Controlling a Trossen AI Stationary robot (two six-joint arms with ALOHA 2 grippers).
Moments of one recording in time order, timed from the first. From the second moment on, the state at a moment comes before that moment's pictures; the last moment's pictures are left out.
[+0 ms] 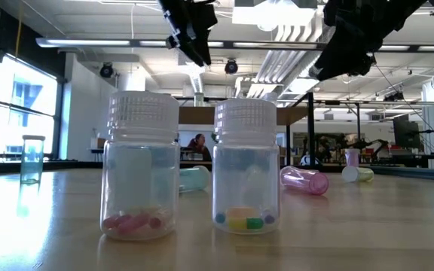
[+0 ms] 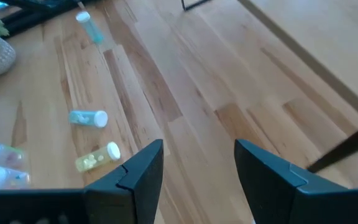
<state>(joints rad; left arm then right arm) 0.53 1.73 1.78 -0.90 -0.24 0.06 0.05 0.95 0.74 -0.49 0.23 0.46</state>
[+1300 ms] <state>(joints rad) 0.06 1.67 0.94 0.34 0.15 -0.17 0.00 0.88 0.83 -0.84 0.60 0.61</state>
